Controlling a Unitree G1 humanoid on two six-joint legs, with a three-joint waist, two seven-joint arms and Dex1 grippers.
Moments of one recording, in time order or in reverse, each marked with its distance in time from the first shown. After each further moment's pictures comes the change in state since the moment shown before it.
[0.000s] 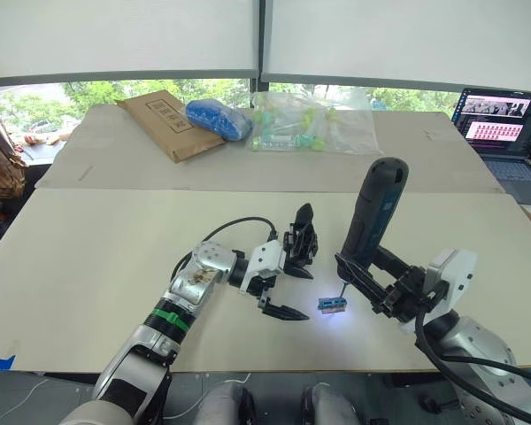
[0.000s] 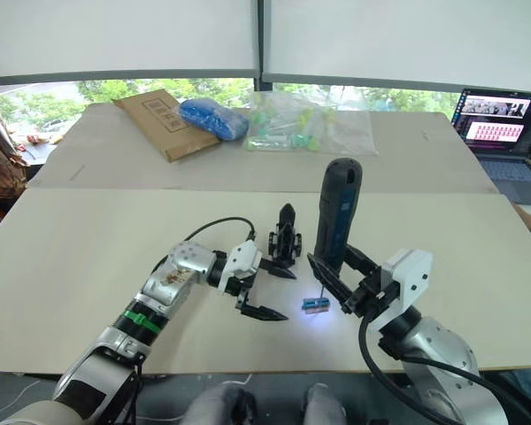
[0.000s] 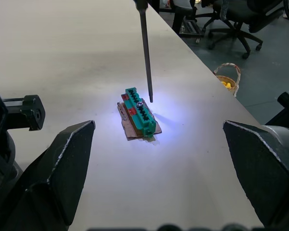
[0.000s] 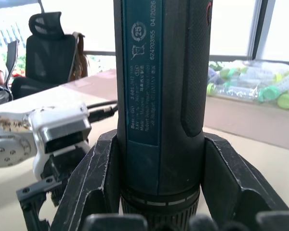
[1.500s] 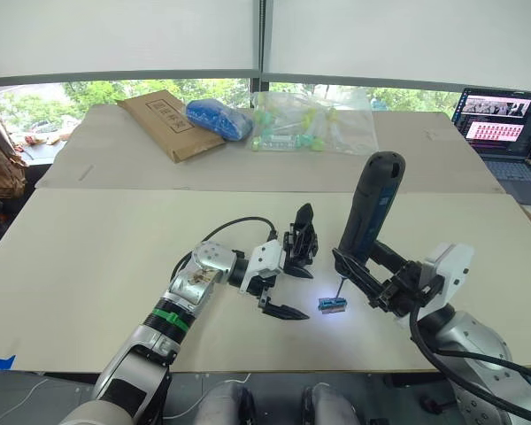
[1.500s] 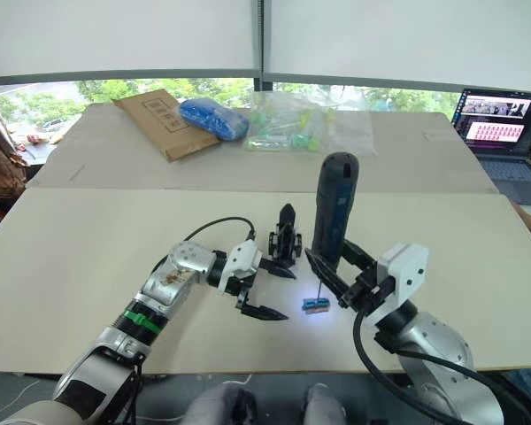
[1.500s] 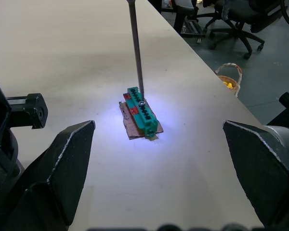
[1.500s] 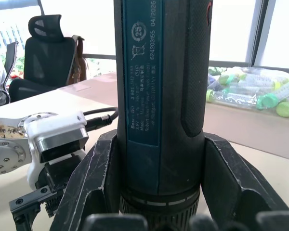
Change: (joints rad) left arm 0.000 0.000 0.000 0.000 0.000 0.000 0.006; right arm -0.017 -0.002 0.021 0.015 -0.020 0.000 -0.006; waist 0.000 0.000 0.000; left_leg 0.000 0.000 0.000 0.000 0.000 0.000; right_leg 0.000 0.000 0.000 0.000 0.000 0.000
